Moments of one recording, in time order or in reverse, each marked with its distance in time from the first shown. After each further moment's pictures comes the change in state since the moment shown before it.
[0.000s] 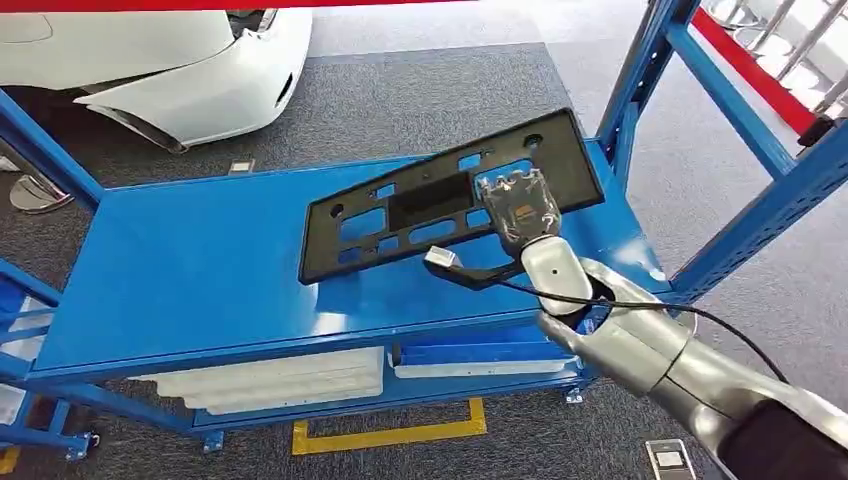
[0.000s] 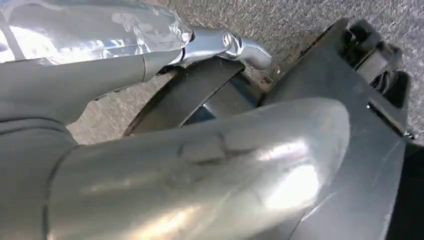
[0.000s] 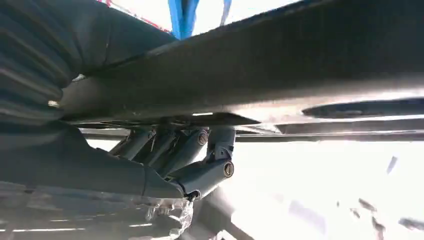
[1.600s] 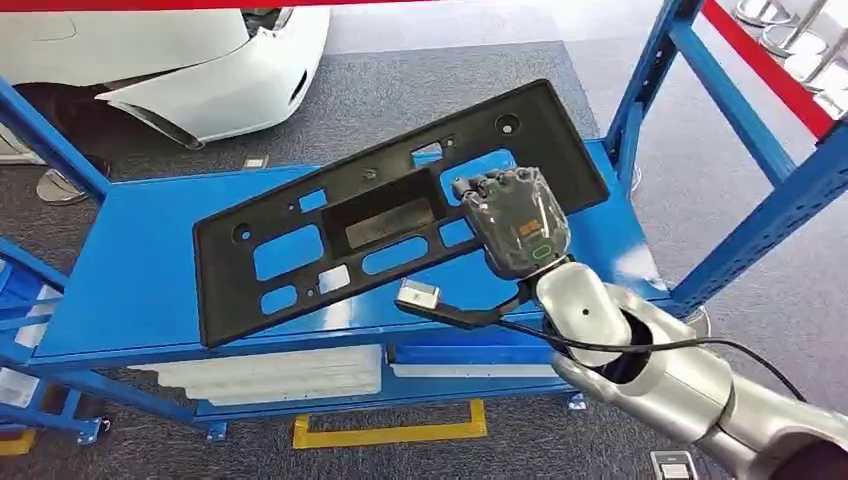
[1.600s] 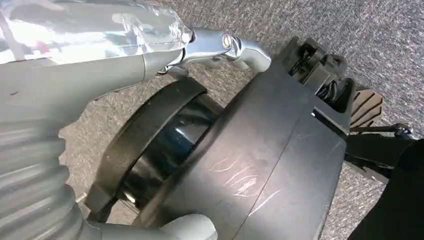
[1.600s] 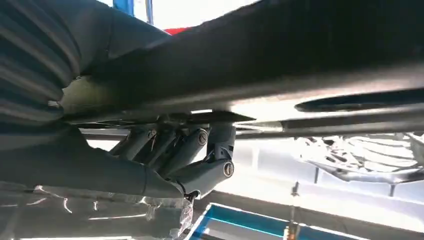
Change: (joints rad) left arm -0.070 0.007 0.001 -0.024 -0.080 -0.026 0.048; right arm 0.053 -0.048 -0.021 -0.404 -0.047 0.002 -0.010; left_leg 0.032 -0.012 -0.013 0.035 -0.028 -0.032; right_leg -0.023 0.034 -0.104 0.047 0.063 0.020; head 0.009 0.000
